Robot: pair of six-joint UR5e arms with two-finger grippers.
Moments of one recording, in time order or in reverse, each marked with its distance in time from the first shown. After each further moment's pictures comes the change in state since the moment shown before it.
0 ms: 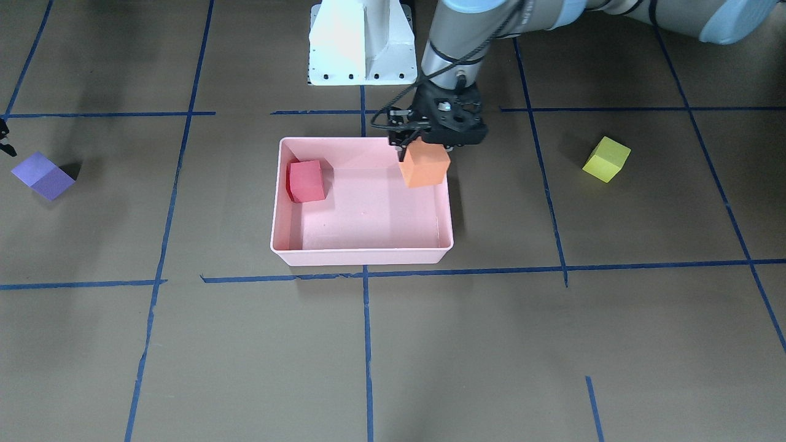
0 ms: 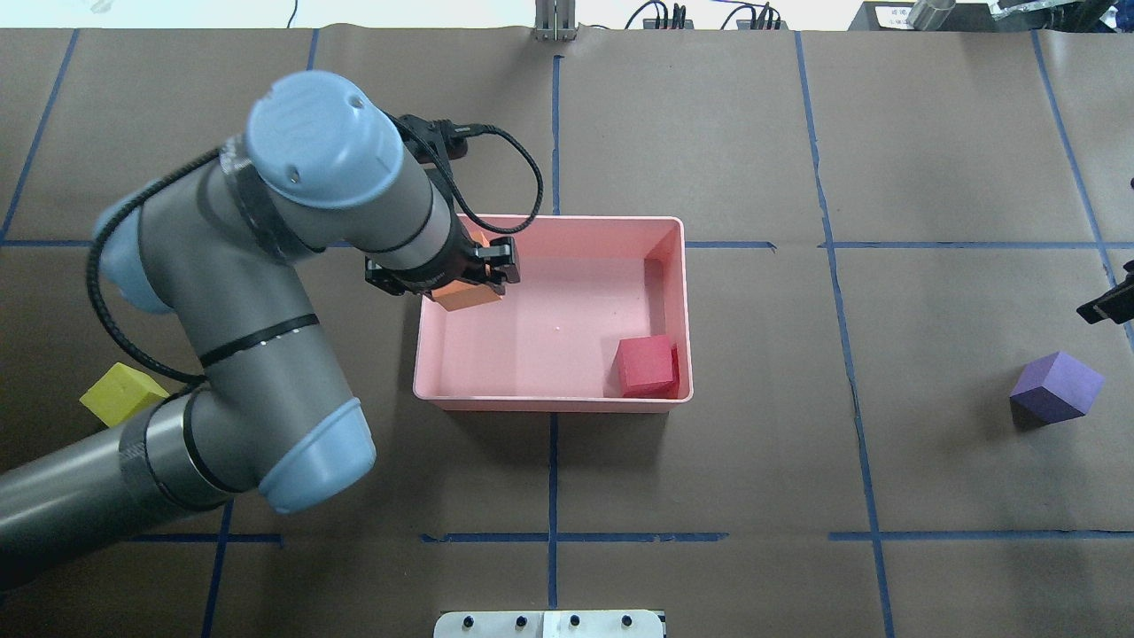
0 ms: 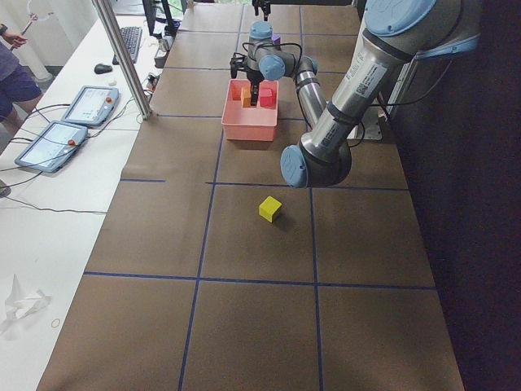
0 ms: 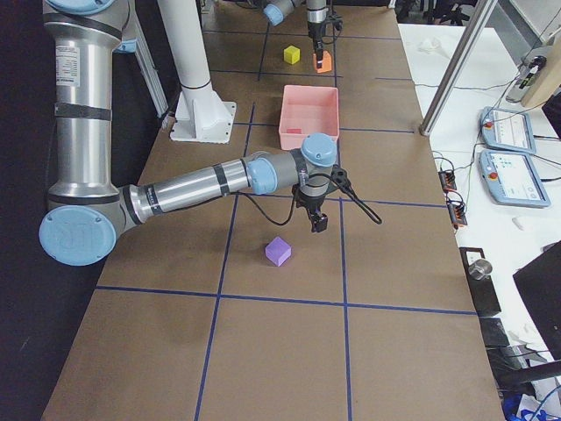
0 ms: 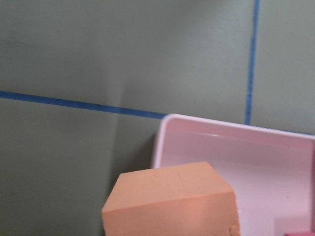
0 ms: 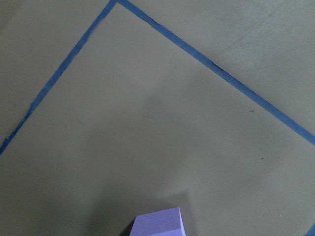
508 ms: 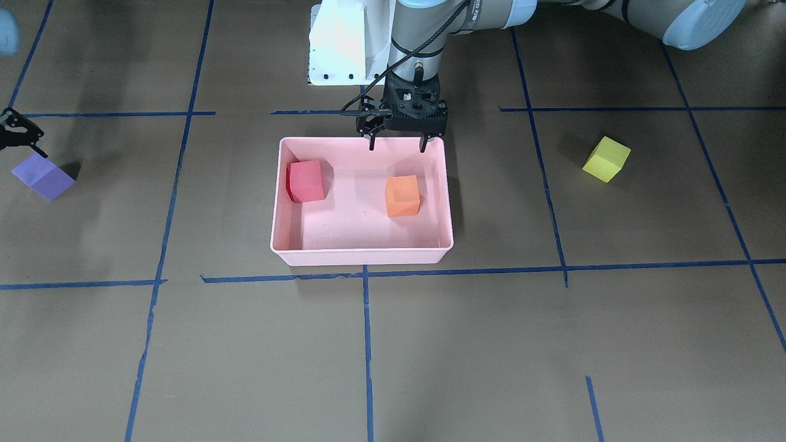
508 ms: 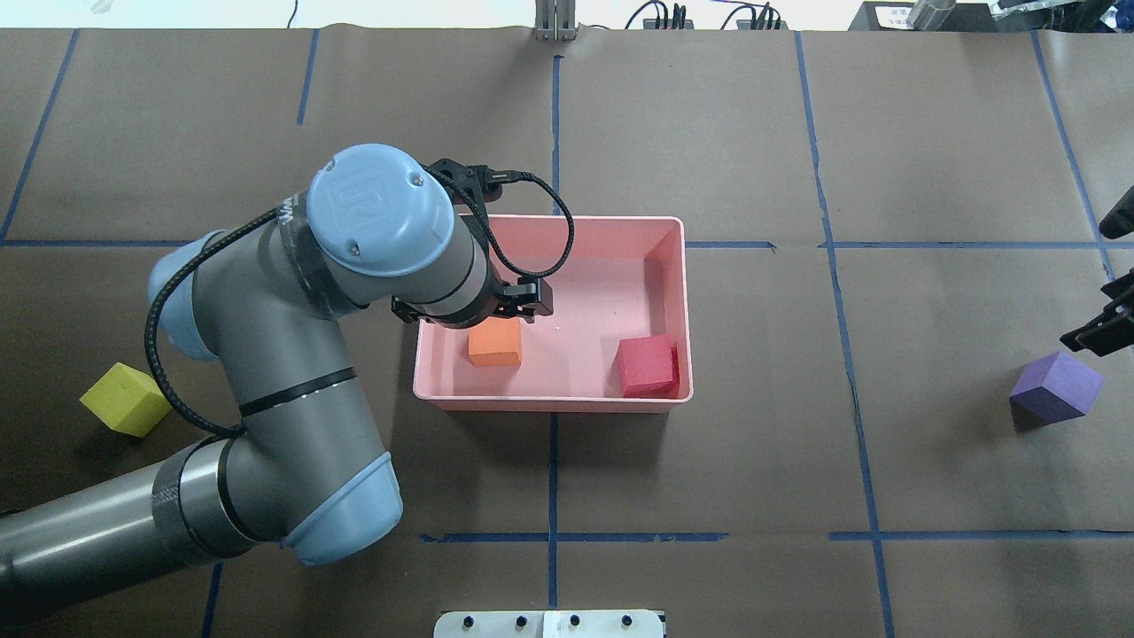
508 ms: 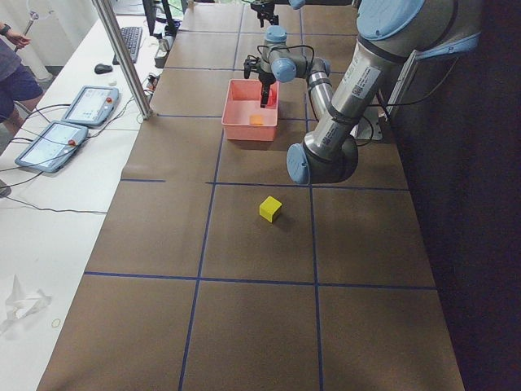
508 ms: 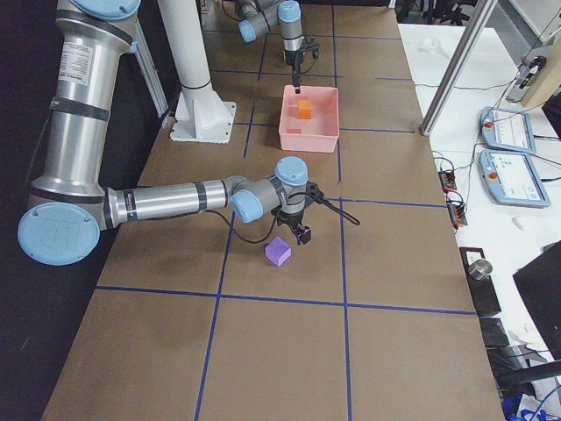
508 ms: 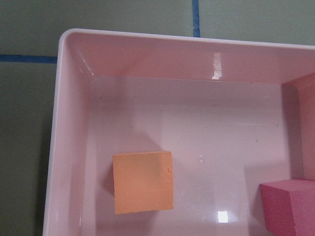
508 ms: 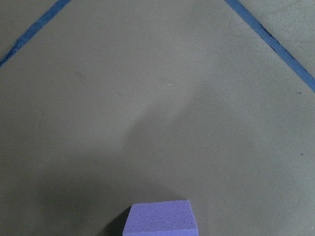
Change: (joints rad) left arm 0.083 -0.006 0.006 -0.006 0.095 -0.007; right arm -0.132 -0.083 -0.080 0.236 -0.085 0.006
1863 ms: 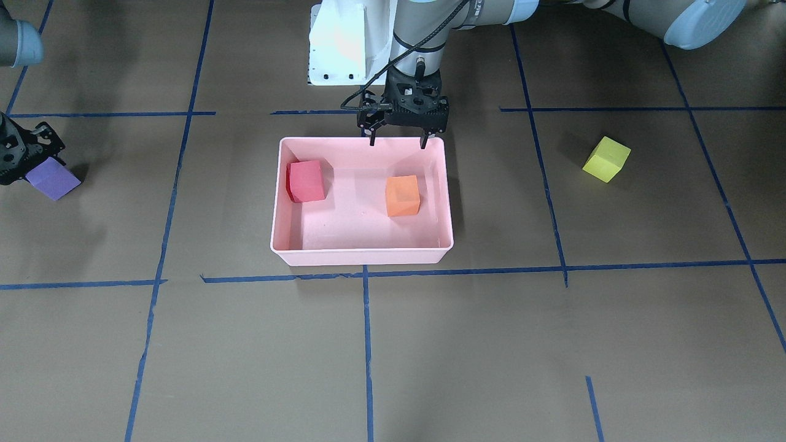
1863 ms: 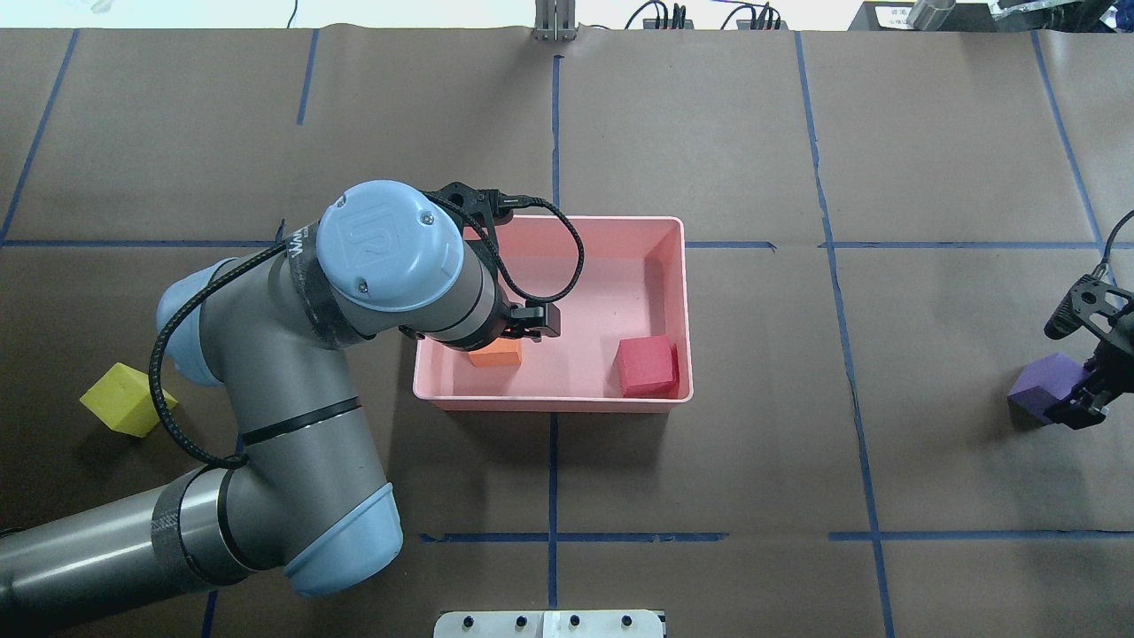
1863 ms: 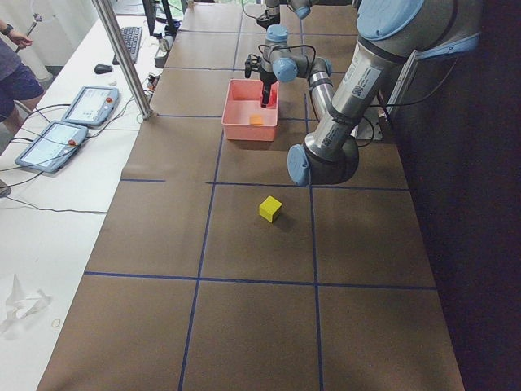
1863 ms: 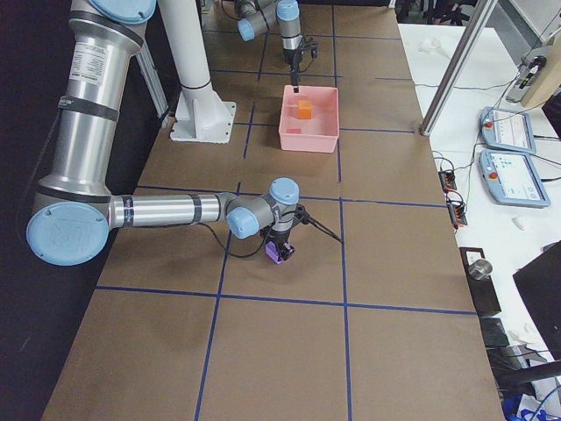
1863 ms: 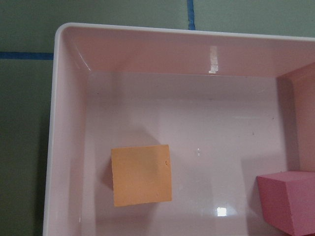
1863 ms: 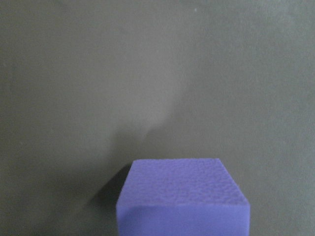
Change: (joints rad) left arm -0.011 0.023 -0.034 0.006 -0.024 0.024; right arm -0.126 -0.003 -0.041 0.020 -0.037 0.188
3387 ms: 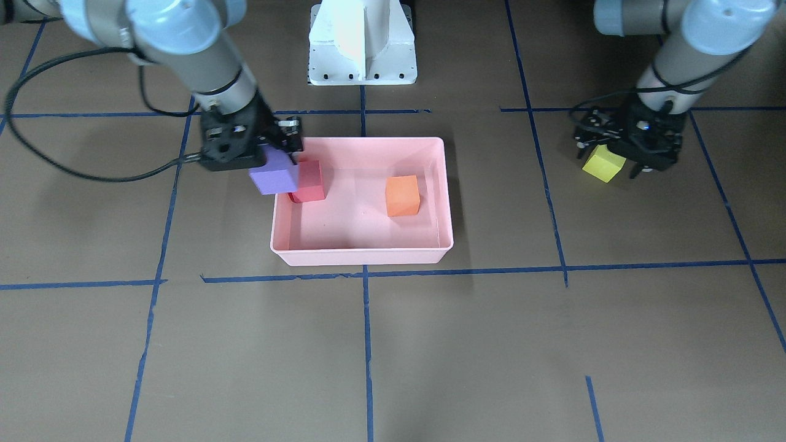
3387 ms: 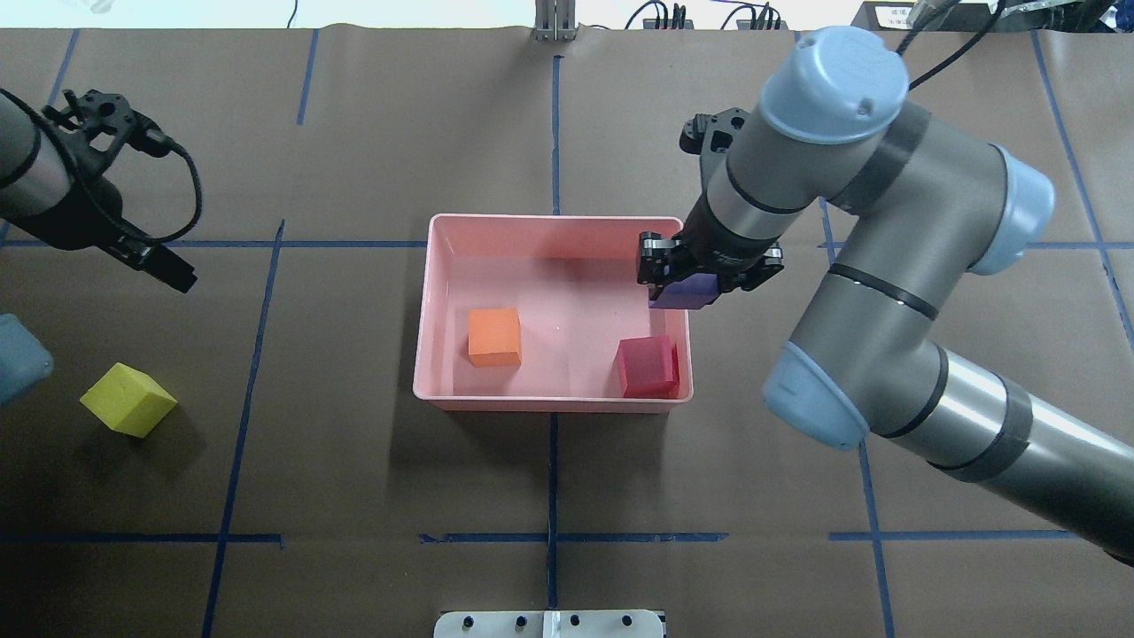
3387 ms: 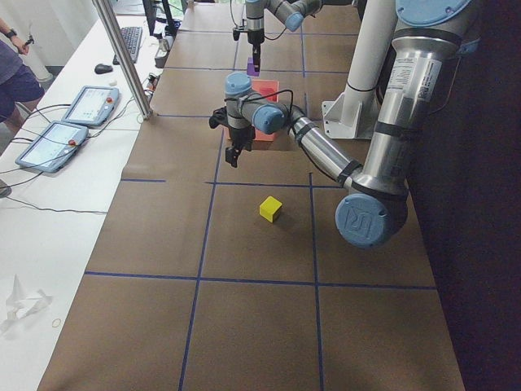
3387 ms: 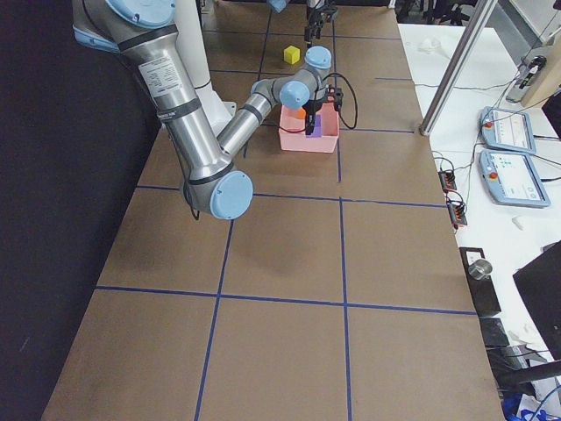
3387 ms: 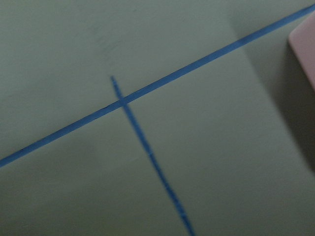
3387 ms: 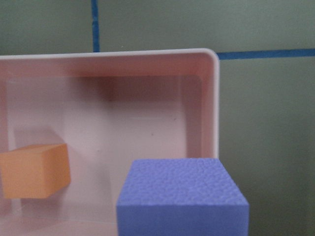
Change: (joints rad) left arm -0.490 0.540 -0.130 -0.043 -0.375 0.988; right arm -0.278 0.867 0.061 -0.591 -0.097 1.096
